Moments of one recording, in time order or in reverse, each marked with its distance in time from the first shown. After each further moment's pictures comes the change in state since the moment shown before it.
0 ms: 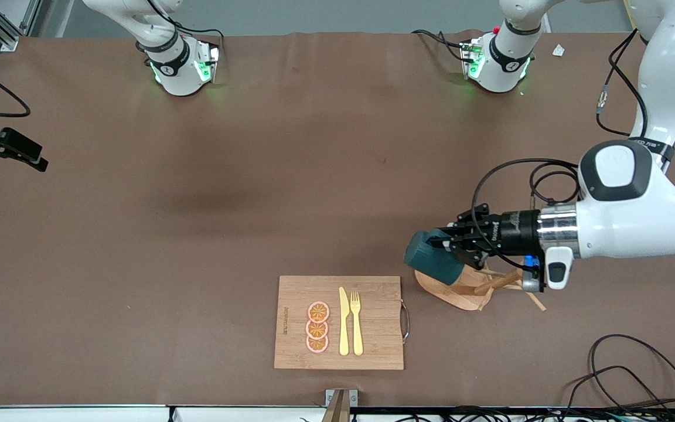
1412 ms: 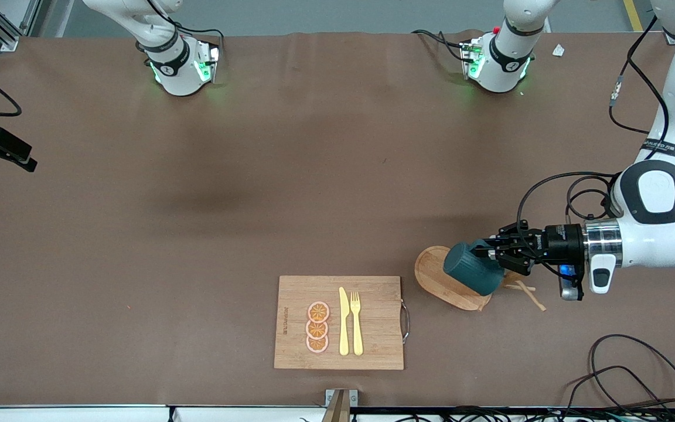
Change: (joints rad) left arm 0.193 0.010 0.043 -0.158 -0.155 0.001 0.411; right arm -0.006 -0.001 -0.002 0.013 -0.034 0.006 -0.001
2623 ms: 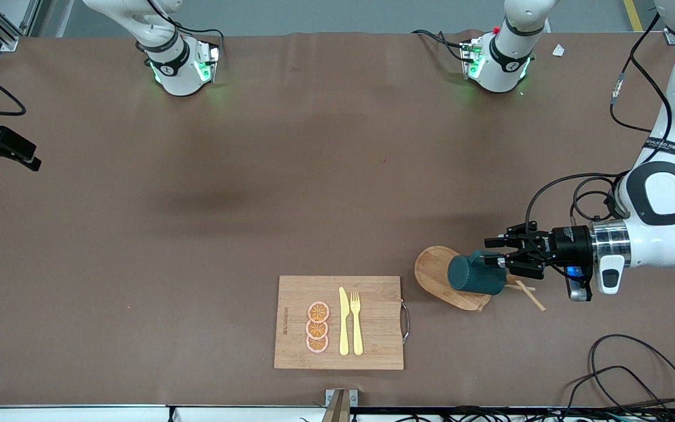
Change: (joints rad) left arm 0.019 -0.010 0.002 -0.007 -0.034 0.020 -0.005; right arm 0.004 0.000 0.014 0.000 0.000 -0.007 -0.003
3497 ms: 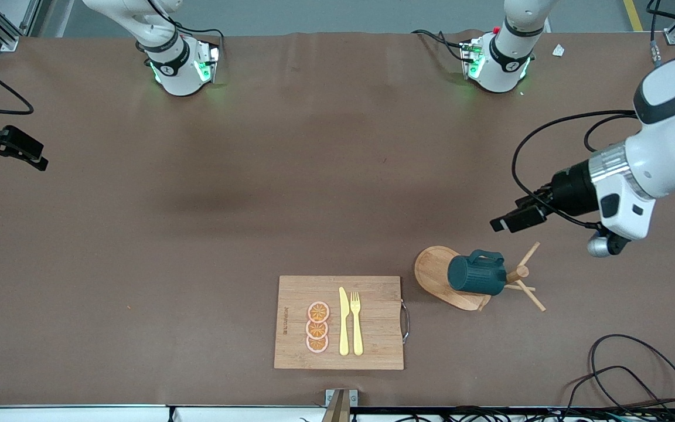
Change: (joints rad) left arm -0.005 -0.294 -0.181 0.069 0.567 -0.202 -0.120; right arm 0.007 0.000 0.008 0.000 0.000 0.000 0.000
